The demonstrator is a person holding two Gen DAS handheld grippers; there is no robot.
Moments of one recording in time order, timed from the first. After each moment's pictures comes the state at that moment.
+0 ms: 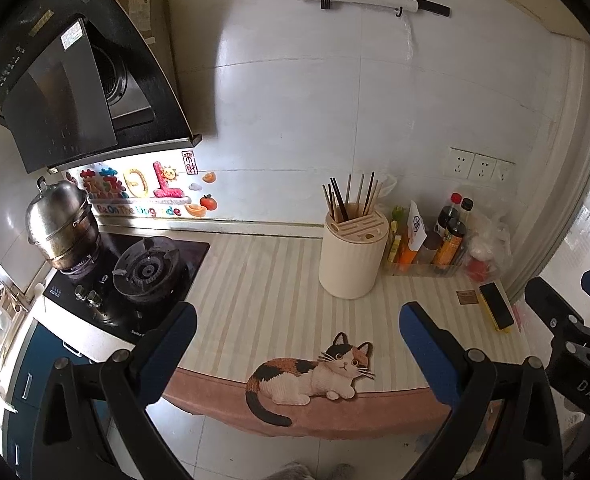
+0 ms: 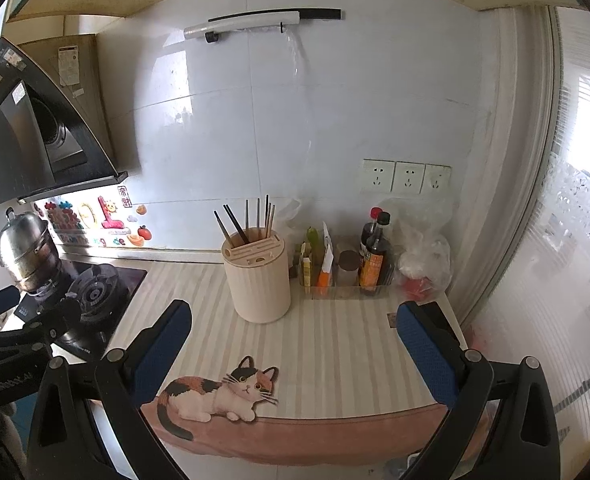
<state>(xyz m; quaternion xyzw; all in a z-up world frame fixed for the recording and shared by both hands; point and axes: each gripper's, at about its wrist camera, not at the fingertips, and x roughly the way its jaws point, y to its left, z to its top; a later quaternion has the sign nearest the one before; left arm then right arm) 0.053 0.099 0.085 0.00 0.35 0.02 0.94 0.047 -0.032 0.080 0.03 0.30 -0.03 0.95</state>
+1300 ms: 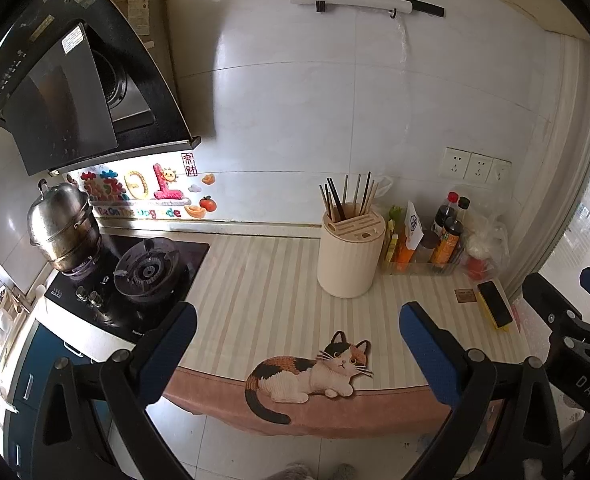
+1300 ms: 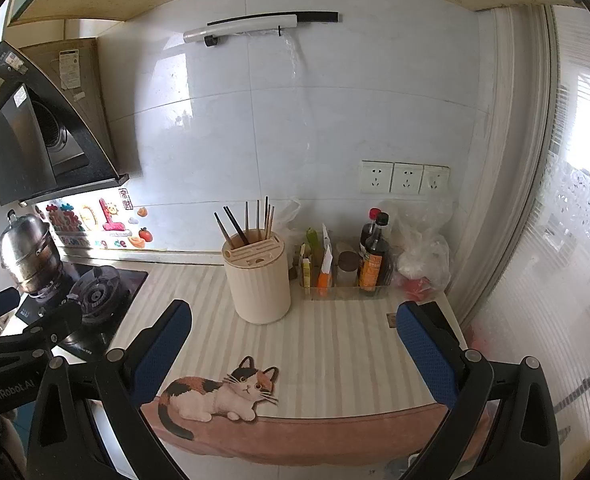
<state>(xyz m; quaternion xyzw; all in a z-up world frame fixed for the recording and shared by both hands) 0.046 0.098 0.092 0.00 0.35 0.01 0.94 0.042 -0.027 0.082 0.03 0.30 -0.03 0.95</state>
